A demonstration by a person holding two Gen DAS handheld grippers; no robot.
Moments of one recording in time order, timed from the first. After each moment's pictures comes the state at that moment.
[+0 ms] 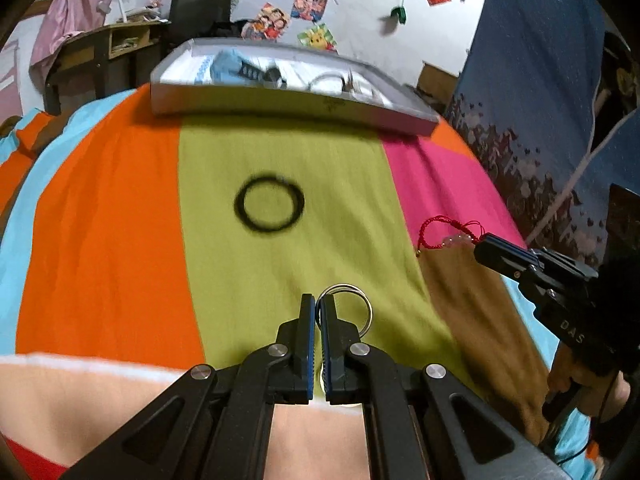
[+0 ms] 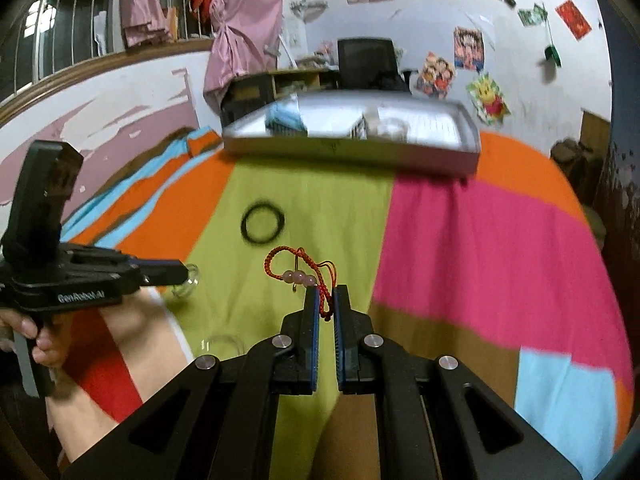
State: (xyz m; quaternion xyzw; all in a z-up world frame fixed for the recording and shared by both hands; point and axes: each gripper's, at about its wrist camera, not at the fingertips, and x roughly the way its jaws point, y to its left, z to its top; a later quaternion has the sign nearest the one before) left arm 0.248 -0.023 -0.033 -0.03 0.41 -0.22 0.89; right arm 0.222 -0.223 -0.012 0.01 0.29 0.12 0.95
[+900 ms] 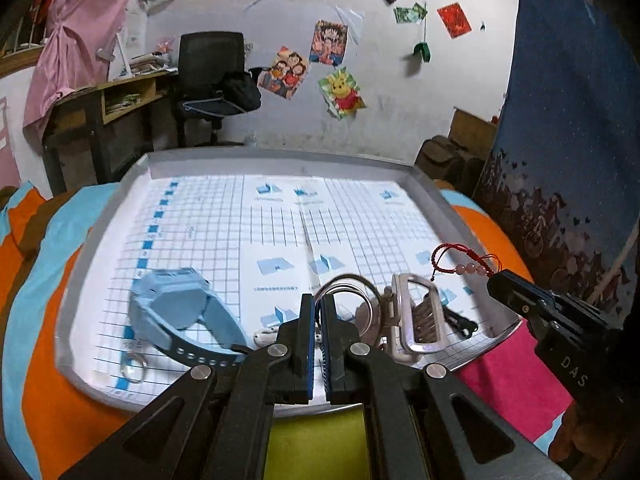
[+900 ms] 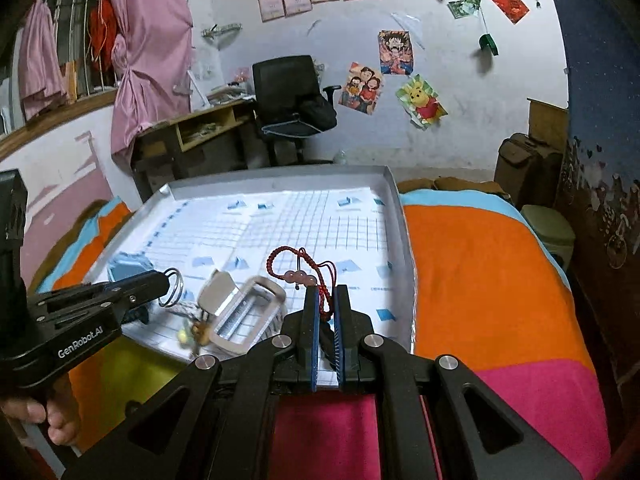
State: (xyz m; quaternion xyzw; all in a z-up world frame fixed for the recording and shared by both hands) left arm 0.440 -0.101 0.027 -0.01 0.34 -0.16 0.92; right arm 0.417 -0.281 0.040 0.07 0.29 0.00 0.96
